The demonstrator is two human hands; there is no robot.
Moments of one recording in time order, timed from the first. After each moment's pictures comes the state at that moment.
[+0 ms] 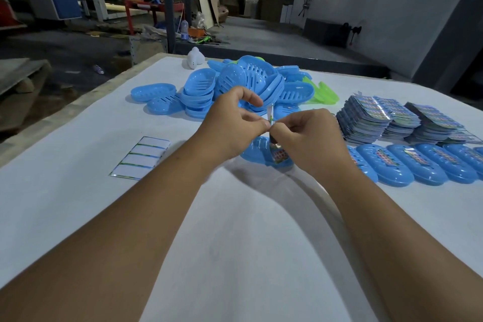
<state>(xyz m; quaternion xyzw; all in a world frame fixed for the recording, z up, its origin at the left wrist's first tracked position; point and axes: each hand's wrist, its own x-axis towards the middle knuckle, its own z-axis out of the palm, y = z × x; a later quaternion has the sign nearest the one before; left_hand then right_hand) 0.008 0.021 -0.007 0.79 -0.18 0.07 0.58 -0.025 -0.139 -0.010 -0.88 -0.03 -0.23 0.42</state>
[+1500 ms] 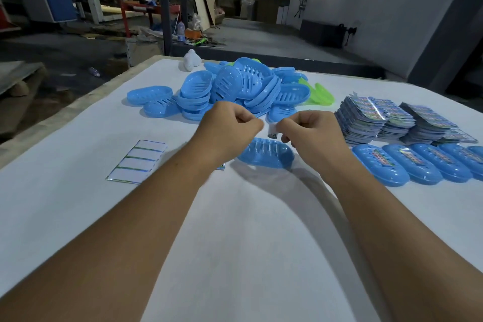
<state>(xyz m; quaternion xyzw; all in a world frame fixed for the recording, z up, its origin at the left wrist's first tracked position) 0.007 0.020 -0.007 0.85 -0.12 0.11 0.50 -0.018 -0.149 -0.009 -0.82 0.02 -0.18 0.54</state>
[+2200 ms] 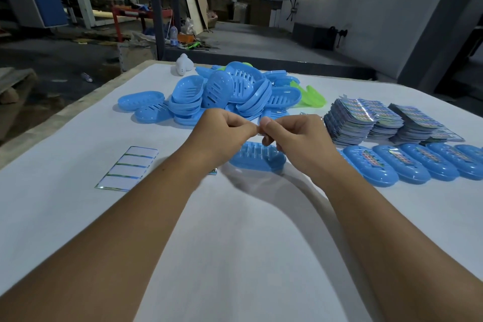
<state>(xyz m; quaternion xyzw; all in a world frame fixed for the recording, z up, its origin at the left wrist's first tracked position) 0.001 0.019 -0.006 0.81 -0.14 0.04 0.56 -0.019 -0.153 -0.012 -0.83 -0.07 -0.17 0.52</state>
